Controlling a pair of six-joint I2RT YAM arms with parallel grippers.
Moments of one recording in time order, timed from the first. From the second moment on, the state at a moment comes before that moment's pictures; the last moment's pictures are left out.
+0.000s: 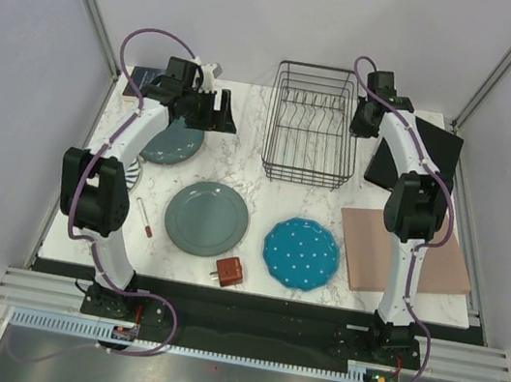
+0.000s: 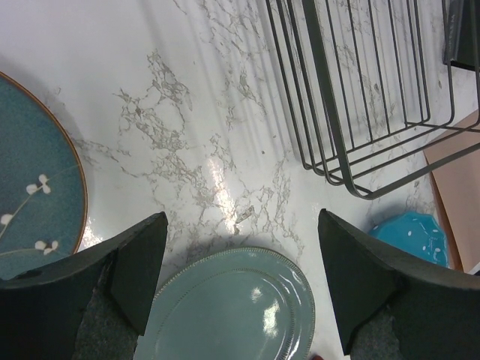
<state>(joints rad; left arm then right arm) -0.17 1.81 1.59 -0.57 0.40 -0.17 0.15 2.31 2.19 -0.80 0.10 0.35</state>
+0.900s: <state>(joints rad) -0.19 1.78 1.54 -0.57 0.35 -0.16 0.10 2.17 2.00 -0.72 0.10 0.35</state>
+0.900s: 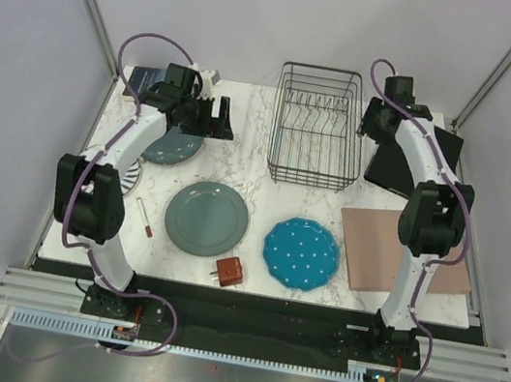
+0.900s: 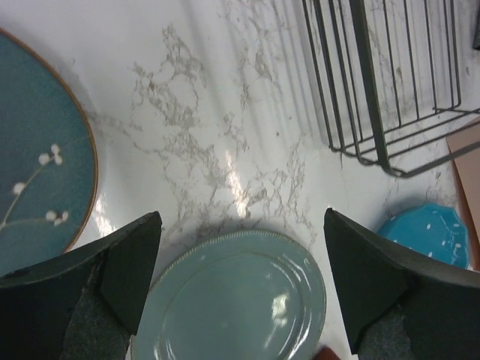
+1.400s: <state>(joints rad) 0.15 1.45 1.05 -0.63 0.34 -0.20 0.24 1.51 1.28 -0.51 -0.41 0.30</state>
